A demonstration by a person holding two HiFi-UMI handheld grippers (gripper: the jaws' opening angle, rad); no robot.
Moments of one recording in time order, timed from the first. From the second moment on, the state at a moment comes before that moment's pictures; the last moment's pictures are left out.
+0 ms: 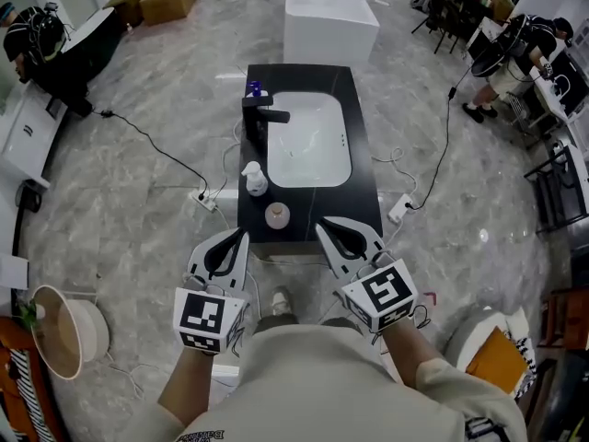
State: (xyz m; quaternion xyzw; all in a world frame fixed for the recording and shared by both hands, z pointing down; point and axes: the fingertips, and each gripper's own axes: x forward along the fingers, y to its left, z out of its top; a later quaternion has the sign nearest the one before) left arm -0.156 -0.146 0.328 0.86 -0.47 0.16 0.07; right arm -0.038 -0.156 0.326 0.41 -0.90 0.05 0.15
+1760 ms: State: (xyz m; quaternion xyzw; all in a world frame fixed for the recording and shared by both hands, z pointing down) left arm -0.089 -0.276 0.522 0.87 -0.40 0.25 0.12; right arm -0.063 -0.292 0.436 0.31 -0.93 0.10 0.19
